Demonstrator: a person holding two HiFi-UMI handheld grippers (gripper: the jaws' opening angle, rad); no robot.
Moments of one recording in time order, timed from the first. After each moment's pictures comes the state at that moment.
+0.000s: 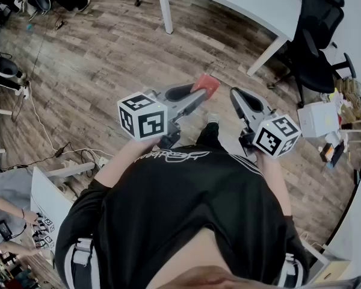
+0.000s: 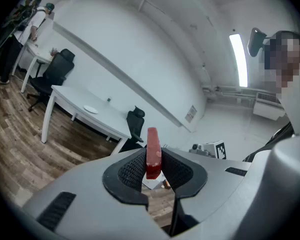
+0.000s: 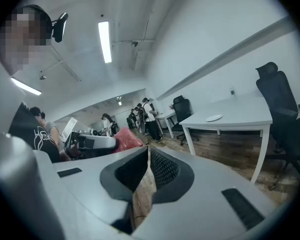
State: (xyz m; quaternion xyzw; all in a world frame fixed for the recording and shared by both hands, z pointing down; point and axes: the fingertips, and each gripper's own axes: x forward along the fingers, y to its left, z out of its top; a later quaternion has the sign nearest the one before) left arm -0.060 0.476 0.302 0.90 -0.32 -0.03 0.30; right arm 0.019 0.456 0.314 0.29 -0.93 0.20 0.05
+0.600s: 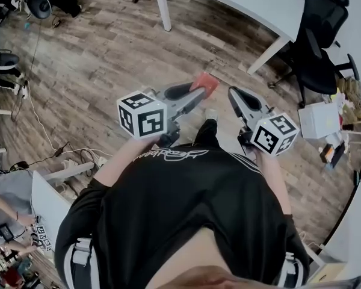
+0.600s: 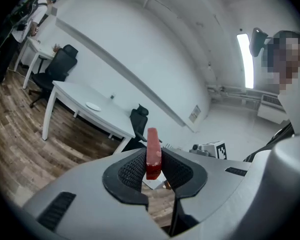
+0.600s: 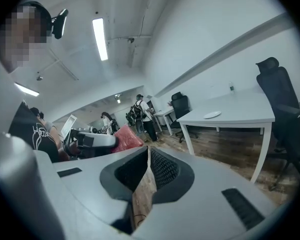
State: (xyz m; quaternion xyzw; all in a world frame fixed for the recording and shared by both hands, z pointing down) left arm -0.051 0.424 0.316 0.89 -0.33 -0.02 0.31; right arm 0.026 0.405 0.331 0.29 -0.93 0.21 0.06
